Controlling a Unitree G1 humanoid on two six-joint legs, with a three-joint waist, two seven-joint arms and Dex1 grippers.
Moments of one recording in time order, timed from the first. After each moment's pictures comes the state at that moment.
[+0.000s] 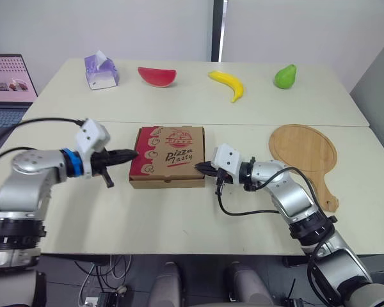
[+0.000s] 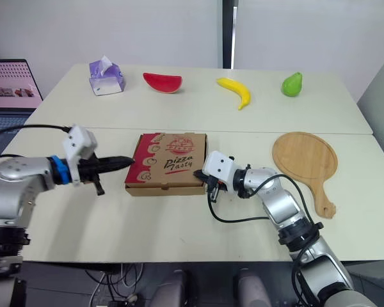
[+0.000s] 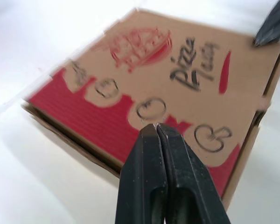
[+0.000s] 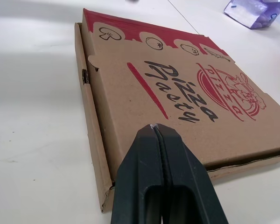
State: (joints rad) left arm -0.42 0.84 0.05 0.18 -0.31 0.33 -1.12; right arm -0.57 -0.32 0.37 0.05 0.01 0.23 0.83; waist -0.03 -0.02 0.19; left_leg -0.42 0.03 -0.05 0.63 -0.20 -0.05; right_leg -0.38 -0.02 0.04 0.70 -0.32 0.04
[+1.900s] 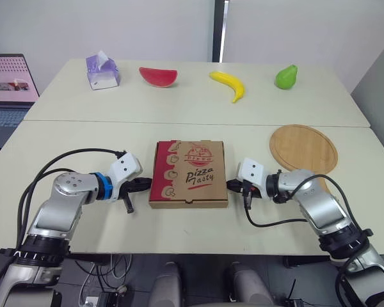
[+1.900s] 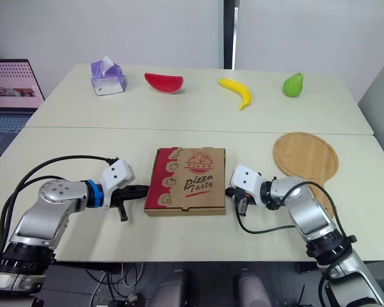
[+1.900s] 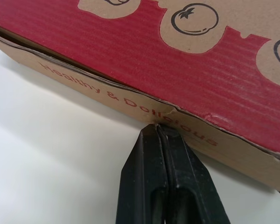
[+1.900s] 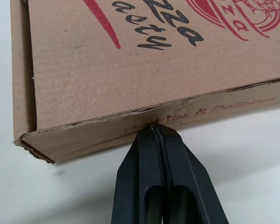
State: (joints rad) left arm -0.31 0.76 -0.05 0.03 -0.16 0.37 -1.11; right arm -0.41 -0.54 0.31 -0.16 0.02 0.47 0.98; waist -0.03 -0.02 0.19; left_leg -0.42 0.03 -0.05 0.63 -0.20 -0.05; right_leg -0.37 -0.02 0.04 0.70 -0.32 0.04
